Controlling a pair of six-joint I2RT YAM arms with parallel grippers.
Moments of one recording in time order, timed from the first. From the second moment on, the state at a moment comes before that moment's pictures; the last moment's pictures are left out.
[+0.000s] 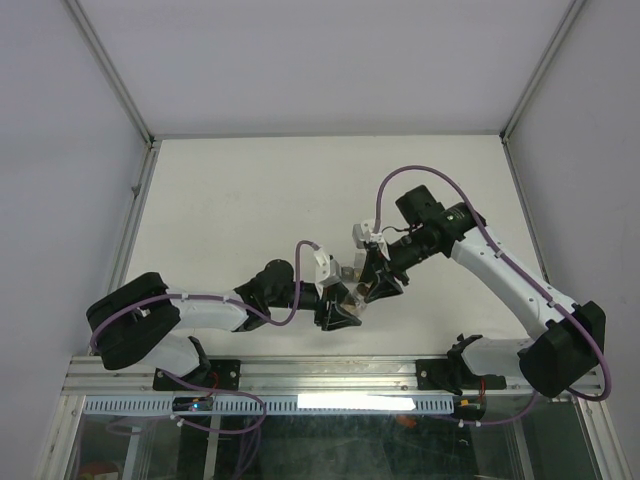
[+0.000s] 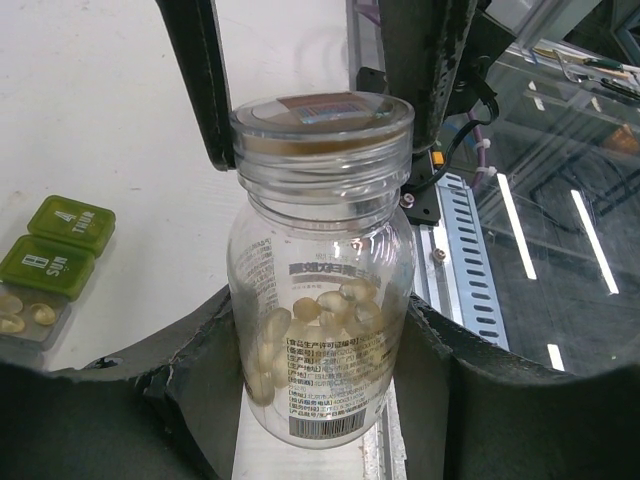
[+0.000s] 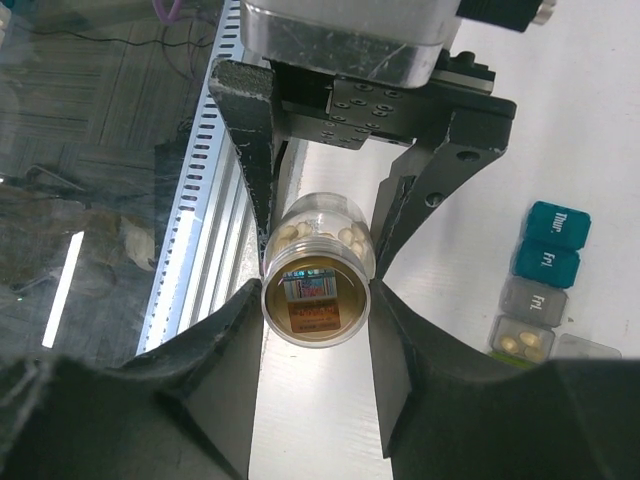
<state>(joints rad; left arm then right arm) -1.01 1.43 0.44 0.88 0.60 -0.22 0.55 1.26 1.13 -1.14 -1.01 -0.97</state>
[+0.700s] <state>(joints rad) -1.01 1.42 0.51 0.67 0.37 -0.17 0.55 1.28 1.09 -0.93 -0.85 -0.62</state>
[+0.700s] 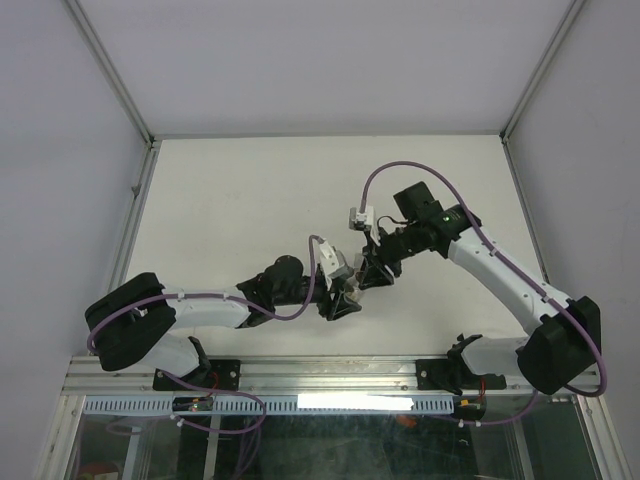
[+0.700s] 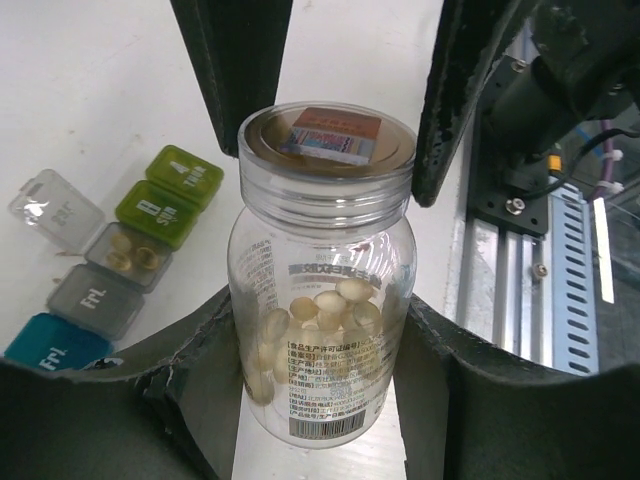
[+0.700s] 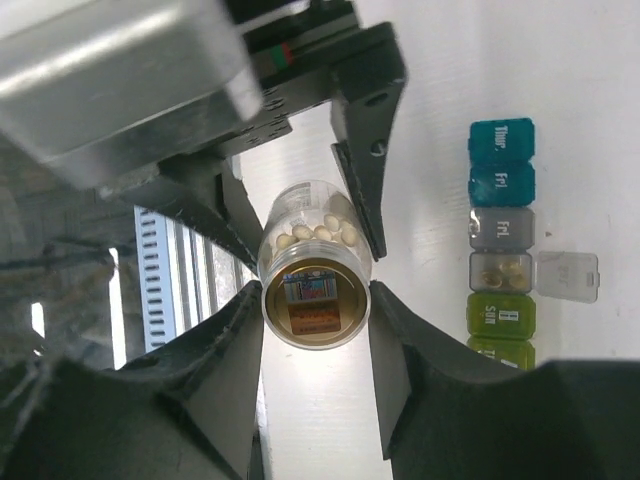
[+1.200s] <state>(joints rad) -1.01 1.46 0.59 0.63 0.24 -0.11 0.53 1.28 1.11 -0.84 -0.69 -0.12</state>
